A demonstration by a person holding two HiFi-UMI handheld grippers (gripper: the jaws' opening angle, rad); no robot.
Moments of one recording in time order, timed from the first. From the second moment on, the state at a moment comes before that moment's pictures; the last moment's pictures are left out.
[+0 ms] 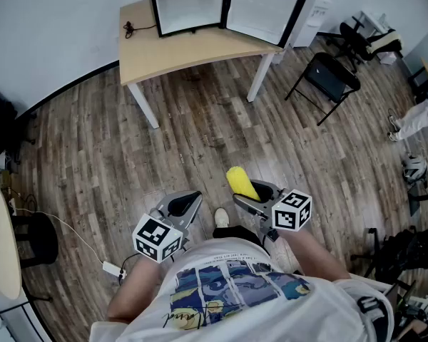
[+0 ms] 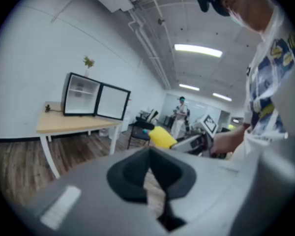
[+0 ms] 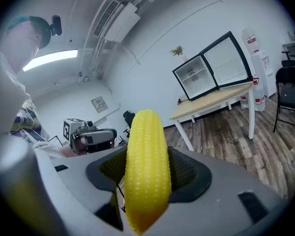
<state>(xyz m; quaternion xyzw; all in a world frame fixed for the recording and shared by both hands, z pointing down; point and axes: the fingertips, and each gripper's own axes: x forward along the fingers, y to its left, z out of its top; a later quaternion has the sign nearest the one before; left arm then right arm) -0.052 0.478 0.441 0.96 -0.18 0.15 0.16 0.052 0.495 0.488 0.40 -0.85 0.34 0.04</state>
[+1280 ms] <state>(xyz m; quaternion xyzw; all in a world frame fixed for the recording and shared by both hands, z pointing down) -0.057 0.139 0.441 0.97 -0.09 0.14 0.15 0.095 0.134 0.481 0.50 -0.81 0.28 0.14</state>
